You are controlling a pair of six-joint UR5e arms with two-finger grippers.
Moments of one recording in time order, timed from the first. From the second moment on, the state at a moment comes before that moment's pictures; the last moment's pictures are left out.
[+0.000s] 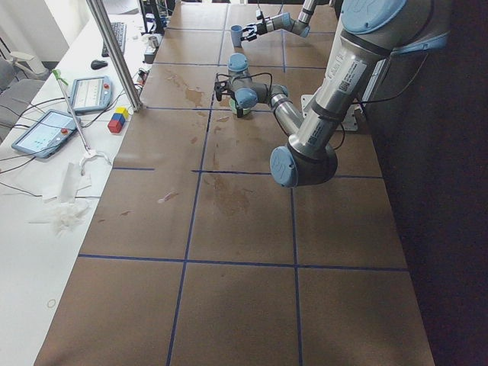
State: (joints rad) left arm -0.61 -2.16 -1.66 -1.90 -2.06 -1.40; right arm 0.37 -1.76 1.21 0.22 0.65 1.01
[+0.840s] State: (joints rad) left arm -0.61 -2.16 -1.66 -1.90 -2.06 -1.40; right arm 0.45 -1.69 1.18 0.22 0.72 0.94
